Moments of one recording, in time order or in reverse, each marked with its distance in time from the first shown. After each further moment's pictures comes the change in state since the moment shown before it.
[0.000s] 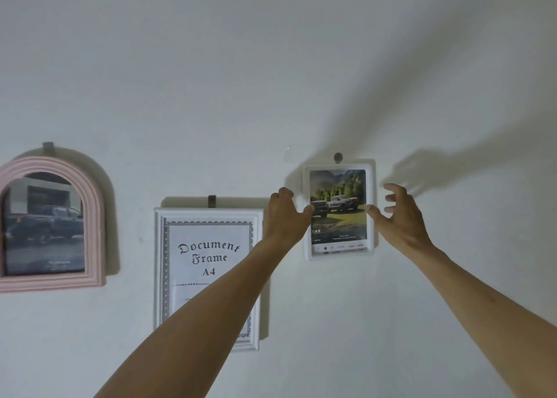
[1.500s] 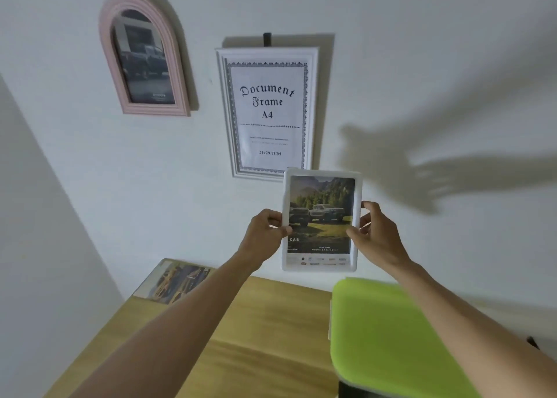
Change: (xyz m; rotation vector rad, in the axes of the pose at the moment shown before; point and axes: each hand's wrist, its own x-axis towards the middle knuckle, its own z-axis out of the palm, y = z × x) left_hand -0.282 -0.148 0.009 -0.216 -0.087 -0.707; right_hand -0.250 0.085 0.095 0.208 -0.731 0.070
